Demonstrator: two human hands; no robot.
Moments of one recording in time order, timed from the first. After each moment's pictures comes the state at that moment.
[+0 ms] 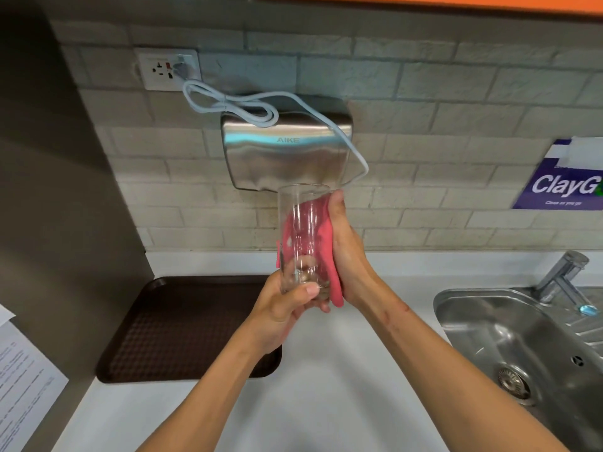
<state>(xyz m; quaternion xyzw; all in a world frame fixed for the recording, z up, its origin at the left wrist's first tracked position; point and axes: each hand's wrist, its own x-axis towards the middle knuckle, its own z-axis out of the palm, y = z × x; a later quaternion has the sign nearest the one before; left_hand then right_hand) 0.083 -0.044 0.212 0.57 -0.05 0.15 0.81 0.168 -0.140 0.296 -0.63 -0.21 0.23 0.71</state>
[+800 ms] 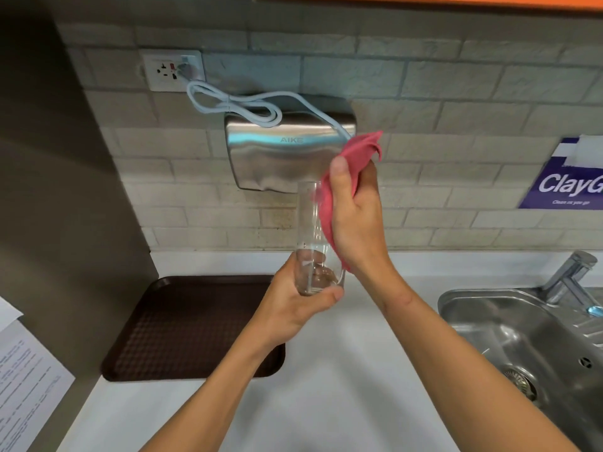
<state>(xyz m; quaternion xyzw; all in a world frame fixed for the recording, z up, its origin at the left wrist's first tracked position) 0.079 -0.052 0.228 0.71 0.02 0.20 0.67 0.175 -0.133 0.330 -0.65 -0.31 -0.09 0.68</state>
